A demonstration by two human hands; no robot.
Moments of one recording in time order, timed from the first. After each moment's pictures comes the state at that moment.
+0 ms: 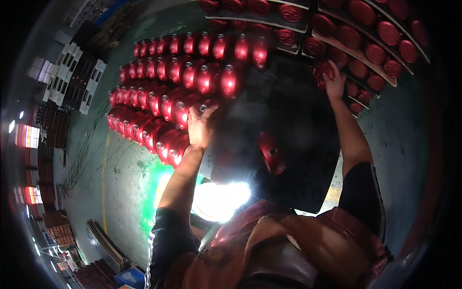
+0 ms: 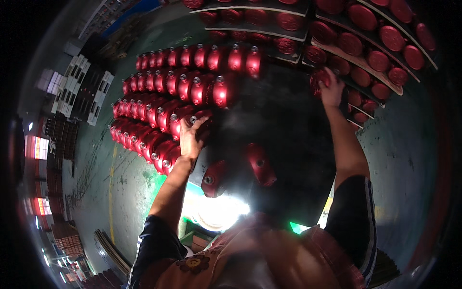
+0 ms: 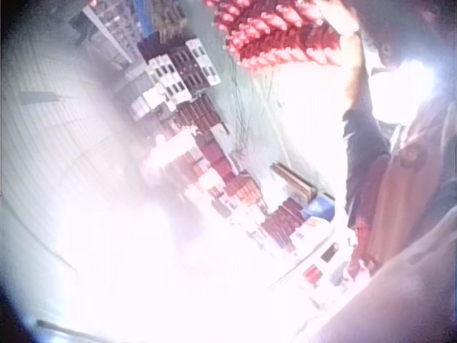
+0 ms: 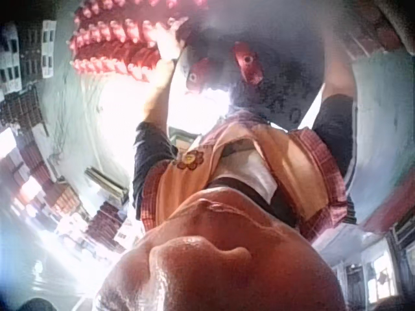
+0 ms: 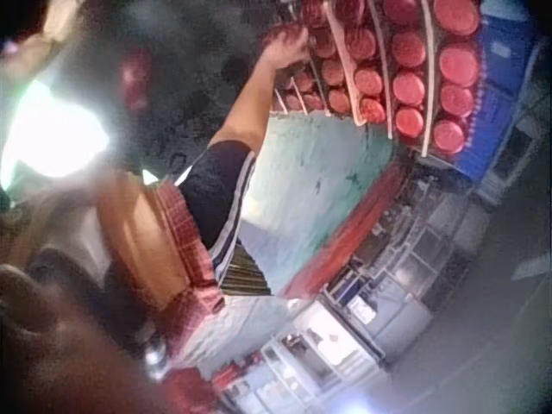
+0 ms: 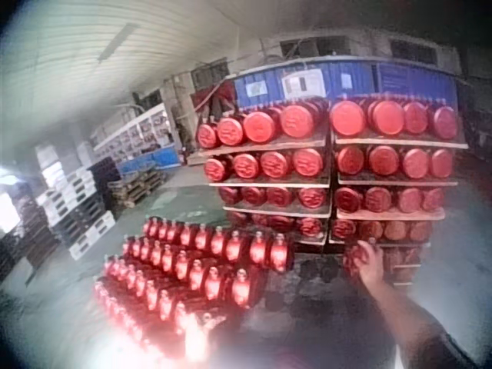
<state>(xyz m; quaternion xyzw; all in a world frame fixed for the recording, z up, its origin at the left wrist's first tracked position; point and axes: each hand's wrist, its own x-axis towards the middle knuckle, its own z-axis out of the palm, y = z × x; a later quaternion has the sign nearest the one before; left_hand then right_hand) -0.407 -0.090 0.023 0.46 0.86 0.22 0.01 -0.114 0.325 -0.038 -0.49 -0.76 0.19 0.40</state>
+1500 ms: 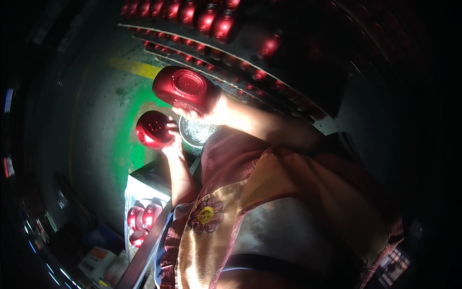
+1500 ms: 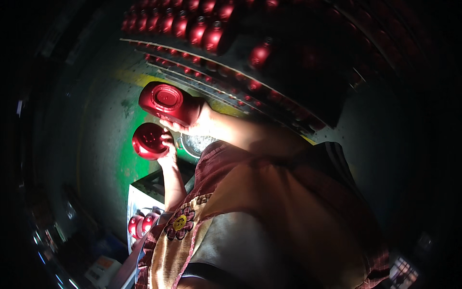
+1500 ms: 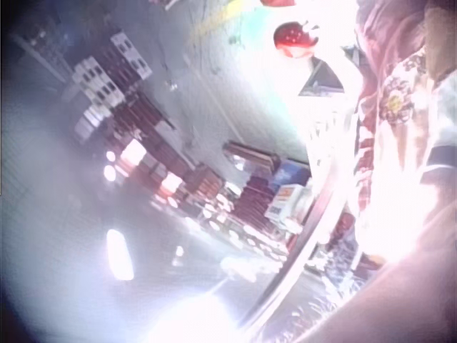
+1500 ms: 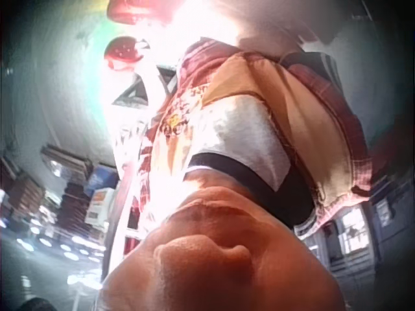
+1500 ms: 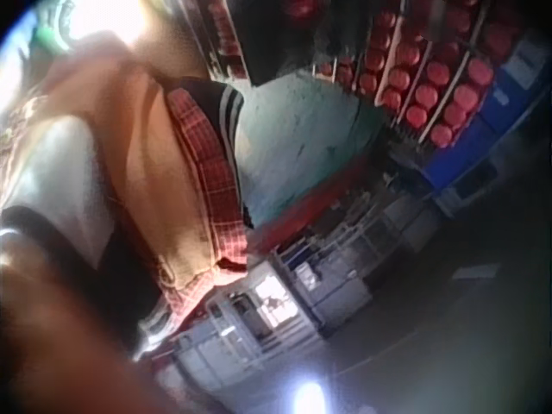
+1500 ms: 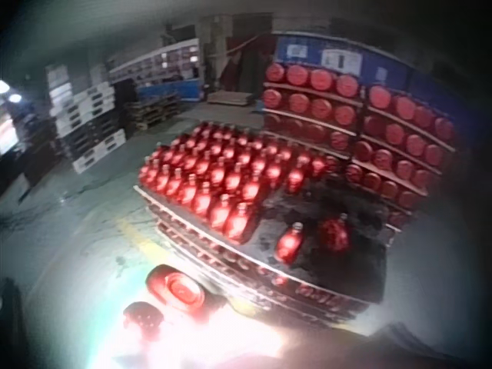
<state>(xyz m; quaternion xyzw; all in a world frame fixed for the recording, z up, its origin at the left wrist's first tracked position) -0.303 -0.633 -0.152 -0.17 -0.13 0.89 0.39 -0.254 -0.376 -0.017 0.02 -0.17 -0.95 0.26</state>
